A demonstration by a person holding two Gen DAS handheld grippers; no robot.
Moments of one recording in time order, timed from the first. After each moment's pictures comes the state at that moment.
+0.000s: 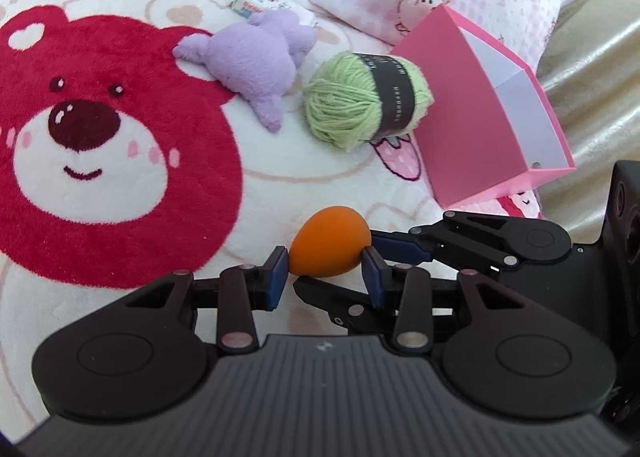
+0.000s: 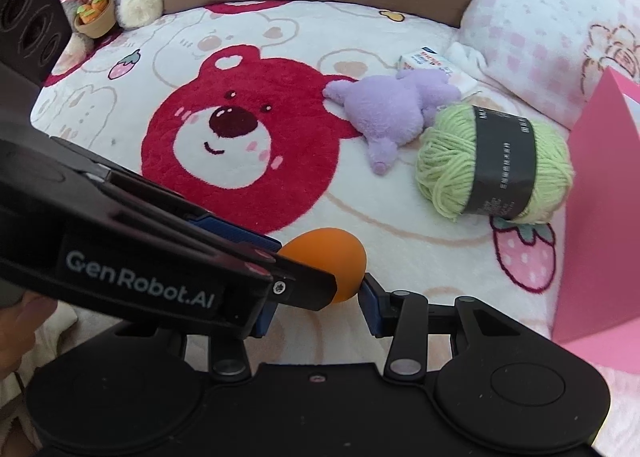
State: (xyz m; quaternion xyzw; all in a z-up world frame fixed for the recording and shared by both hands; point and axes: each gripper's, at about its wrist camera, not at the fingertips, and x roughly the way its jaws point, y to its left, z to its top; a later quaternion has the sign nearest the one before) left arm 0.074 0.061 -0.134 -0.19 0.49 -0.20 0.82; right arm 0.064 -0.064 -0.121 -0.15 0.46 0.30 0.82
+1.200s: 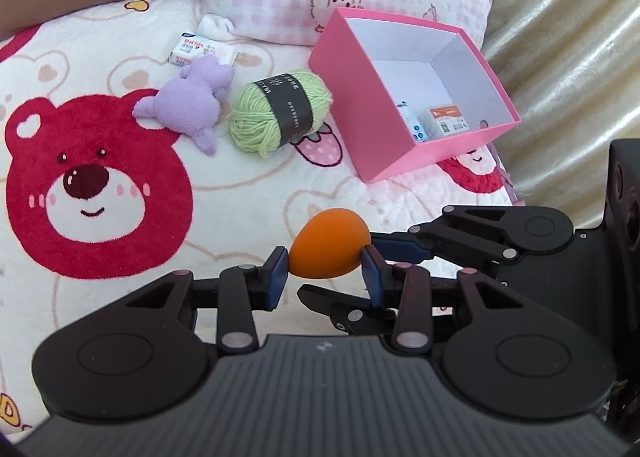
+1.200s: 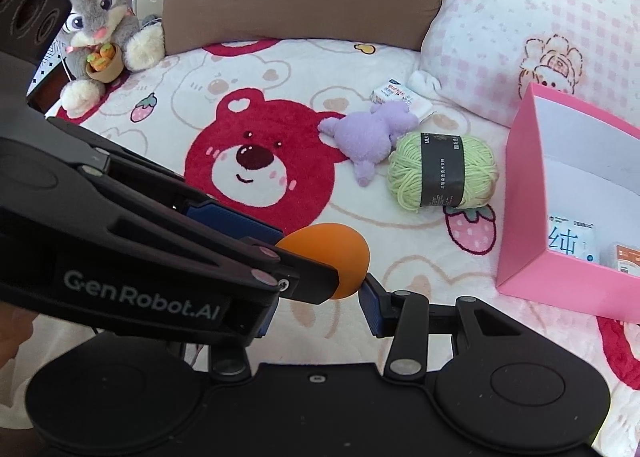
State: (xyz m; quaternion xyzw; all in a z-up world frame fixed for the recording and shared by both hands) left arm 0.037 0.018 -0.018 -0.10 0.52 -0.22 0.82; right arm 0.021 -0.096 -0.028 -0.10 0.47 0.28 0.83
